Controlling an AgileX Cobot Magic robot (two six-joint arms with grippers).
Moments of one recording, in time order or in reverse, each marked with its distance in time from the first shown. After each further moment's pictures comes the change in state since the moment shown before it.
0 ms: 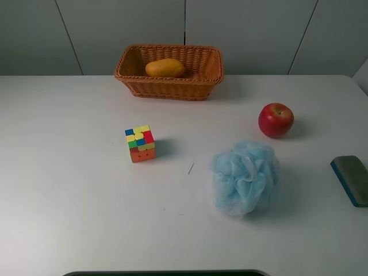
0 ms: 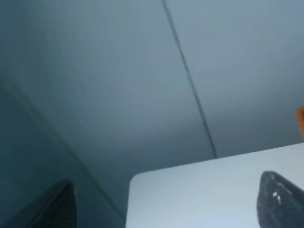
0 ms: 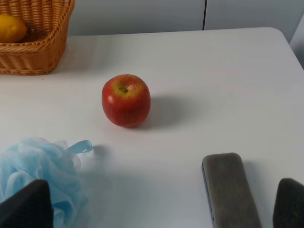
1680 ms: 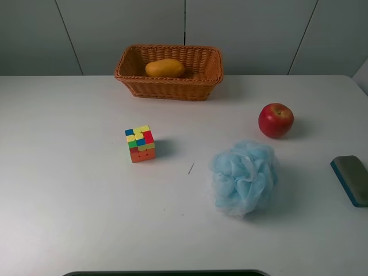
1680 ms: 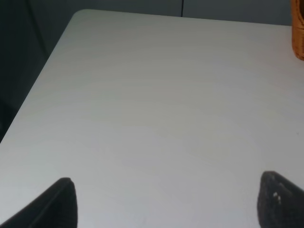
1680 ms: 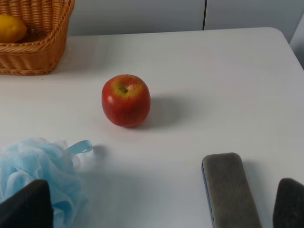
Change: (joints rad) left arm 0.566 -0.765 0.915 -0.592 -0.123 0.081; right arm 0.000 0.000 0.000 0.000 0.000 0.000
